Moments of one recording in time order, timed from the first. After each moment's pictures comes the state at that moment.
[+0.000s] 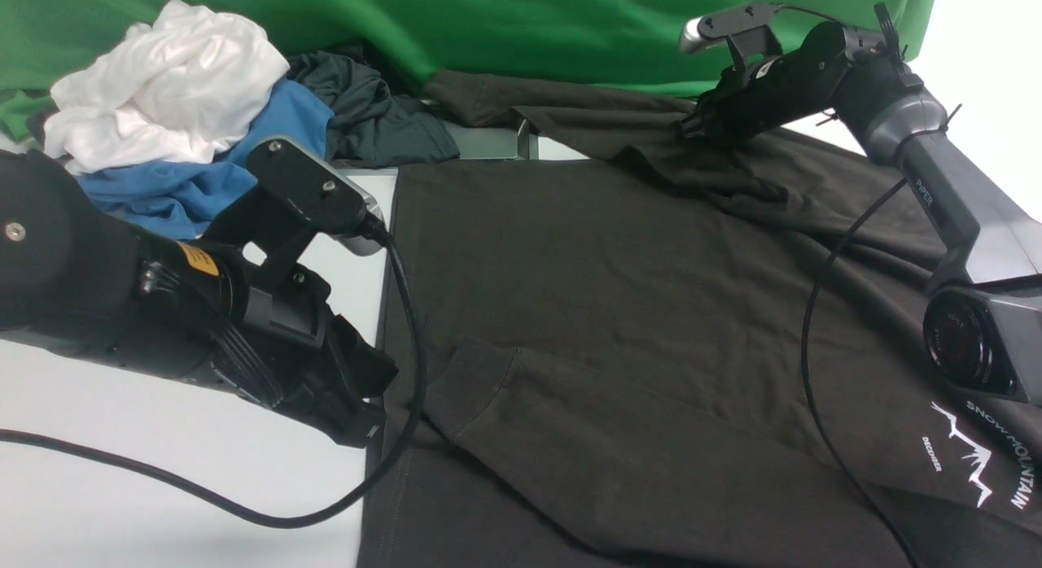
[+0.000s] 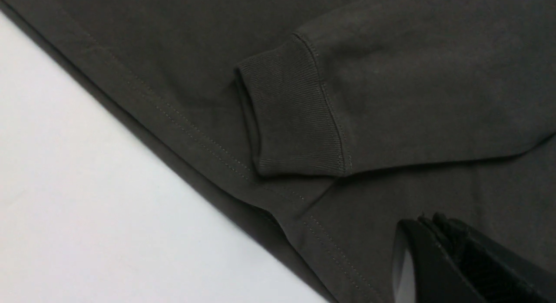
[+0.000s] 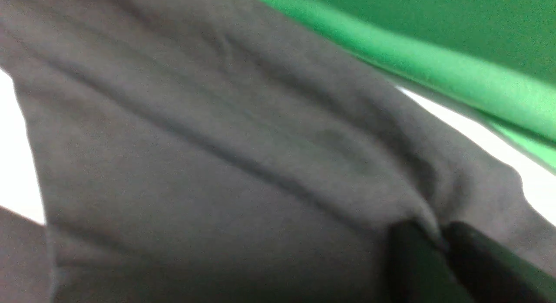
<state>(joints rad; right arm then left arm) 0.10 2.84 -2.77 0.30 0.88 -0.37 -0.32 1.25 -0.85 -0.40 0.75 0.68</state>
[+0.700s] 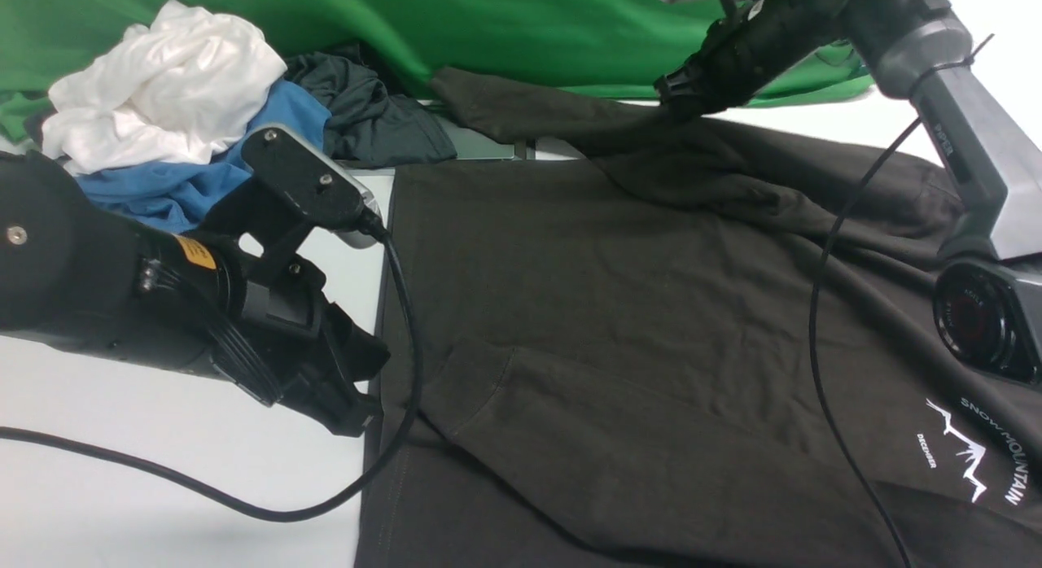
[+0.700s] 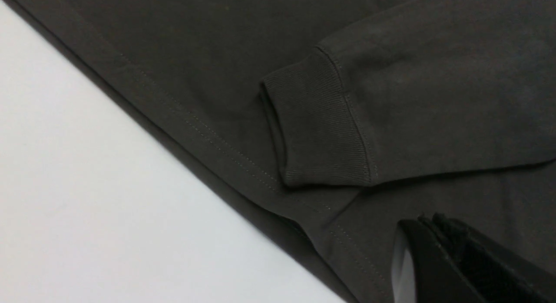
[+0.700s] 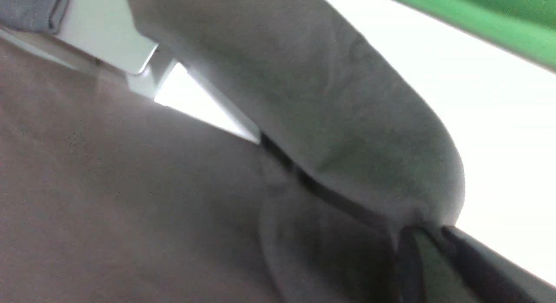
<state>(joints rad) 0.17 2.69 -2.79 0.29 1.22 -0.22 -0.32 1.25 -0.85 -0.35 0.70 0.68</state>
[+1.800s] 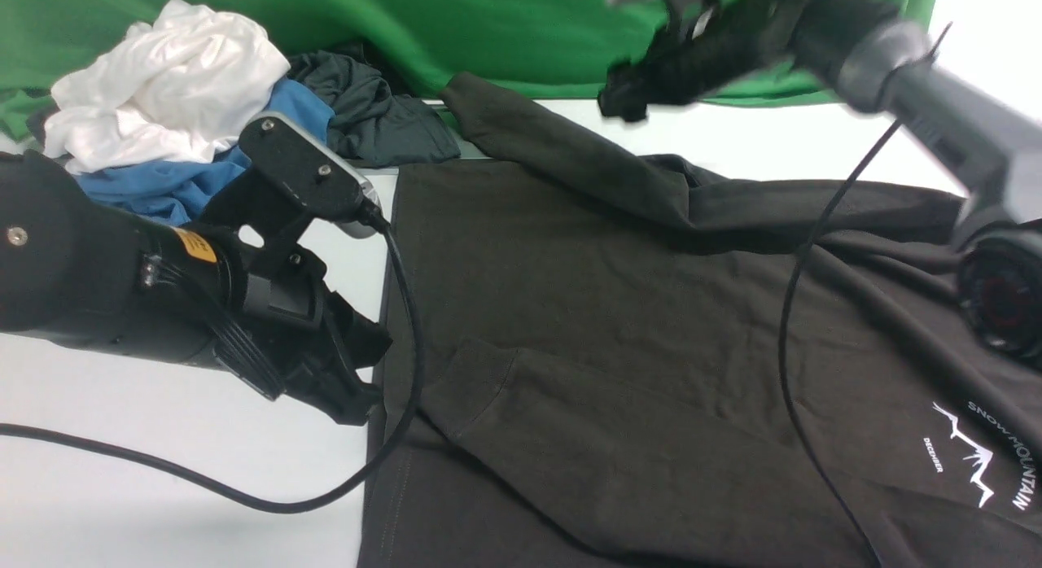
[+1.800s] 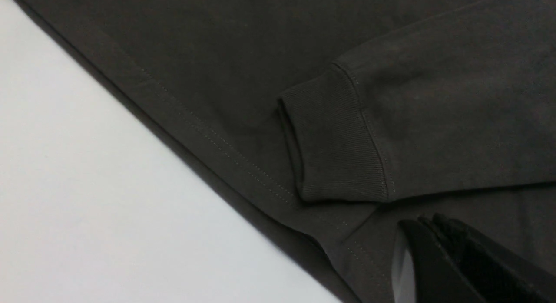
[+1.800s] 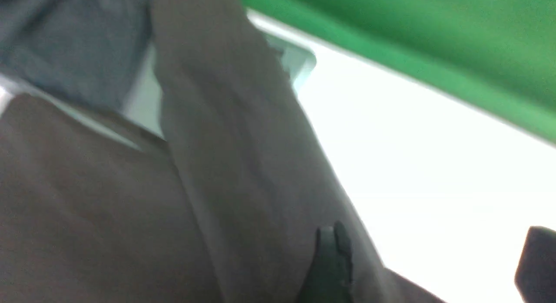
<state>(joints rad) 0.25 2.56 -2.35 0.35 0.72 -0.40 -0.32 1.25 -0.85 -0.36 0.67 0.68</state>
